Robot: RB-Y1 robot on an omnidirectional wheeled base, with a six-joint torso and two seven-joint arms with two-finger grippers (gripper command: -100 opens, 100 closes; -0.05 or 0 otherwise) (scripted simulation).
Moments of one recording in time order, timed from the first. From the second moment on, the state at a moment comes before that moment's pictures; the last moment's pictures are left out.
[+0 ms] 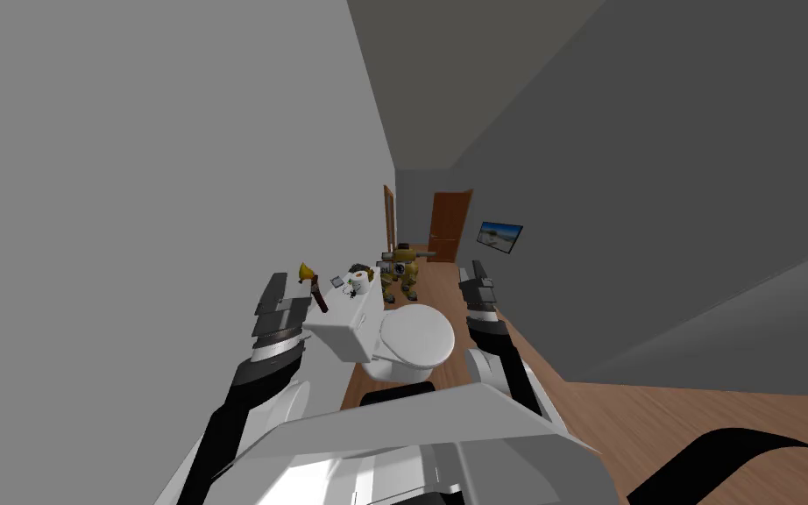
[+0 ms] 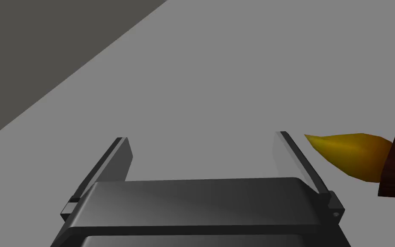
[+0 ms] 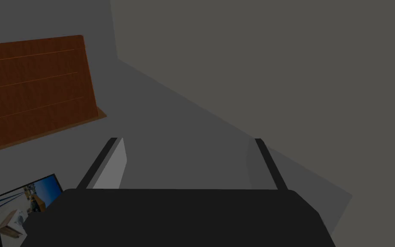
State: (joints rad) left arm 0.52 0.03 0.01 -2.31 0.02 -0.53 -0.12; right arm 0.51 0.04 0.00 -2.35 0.06 -0.40 -0.05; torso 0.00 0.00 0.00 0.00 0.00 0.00
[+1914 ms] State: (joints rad) left arm 0.49 0.26 0.01 -2.19 0.02 -0.08 -0.09; right arm 0.51 0.04 0.00 -2.35 0.06 -0.40 -0.05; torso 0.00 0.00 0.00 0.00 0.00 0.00
